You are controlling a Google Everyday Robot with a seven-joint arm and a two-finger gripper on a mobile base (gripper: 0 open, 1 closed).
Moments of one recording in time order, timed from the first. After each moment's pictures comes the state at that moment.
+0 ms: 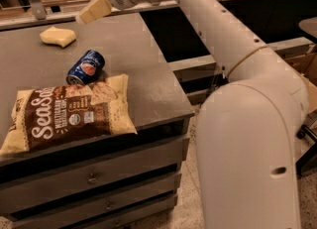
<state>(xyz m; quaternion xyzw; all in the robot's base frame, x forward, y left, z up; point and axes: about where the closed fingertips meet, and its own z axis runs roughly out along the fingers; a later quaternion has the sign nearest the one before) 0.782 0.182 0.977 -0.52 0.64 0.25 0.50</state>
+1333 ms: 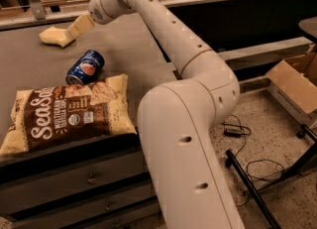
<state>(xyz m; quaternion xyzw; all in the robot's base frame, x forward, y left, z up) 0.838 0.249 0.893 -0.50 0.71 0.25 0.43</state>
